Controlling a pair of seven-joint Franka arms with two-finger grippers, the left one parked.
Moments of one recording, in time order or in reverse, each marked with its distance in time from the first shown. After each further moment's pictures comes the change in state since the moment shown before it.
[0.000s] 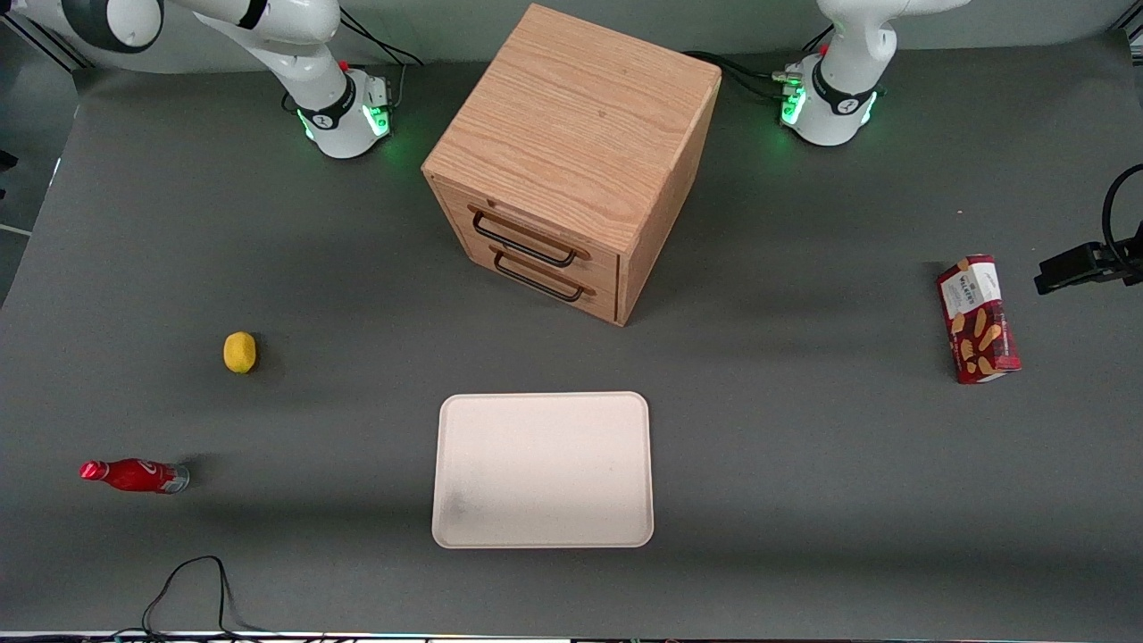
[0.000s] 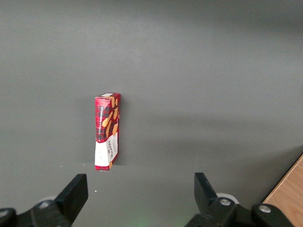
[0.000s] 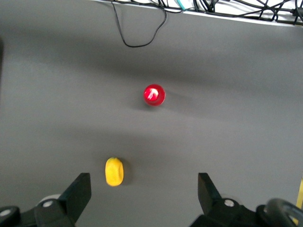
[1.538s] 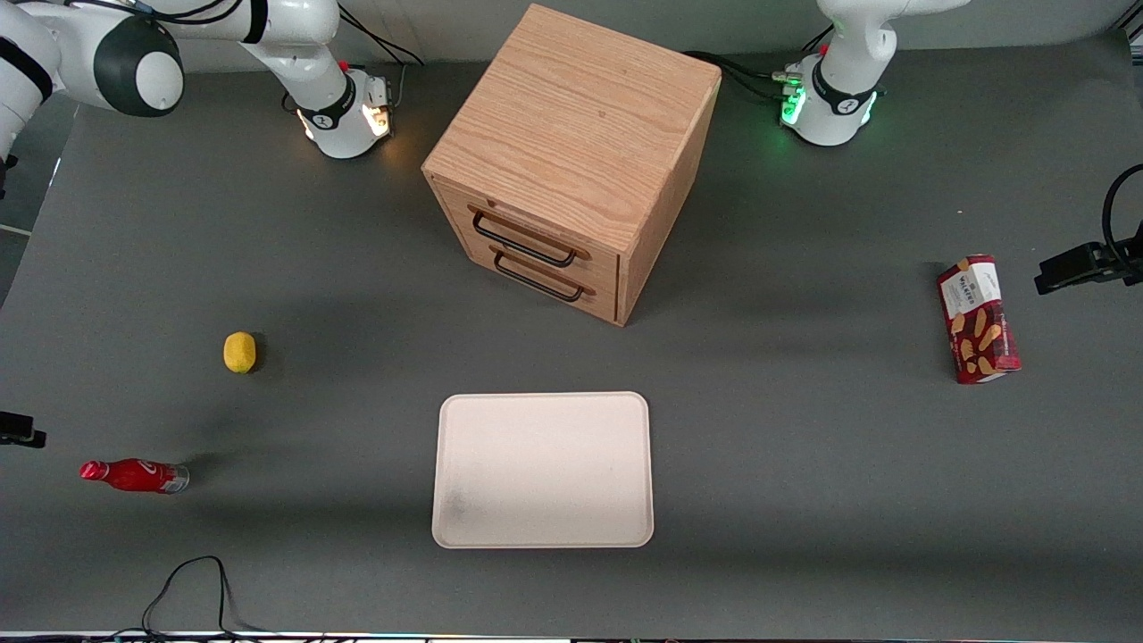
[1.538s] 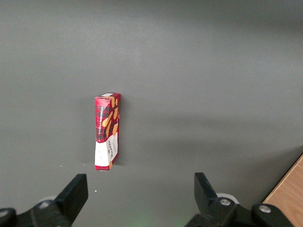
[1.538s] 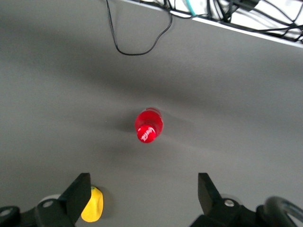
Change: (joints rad) arm 0.001 0.232 0.110 0.134 -0.114 0.092 0.000
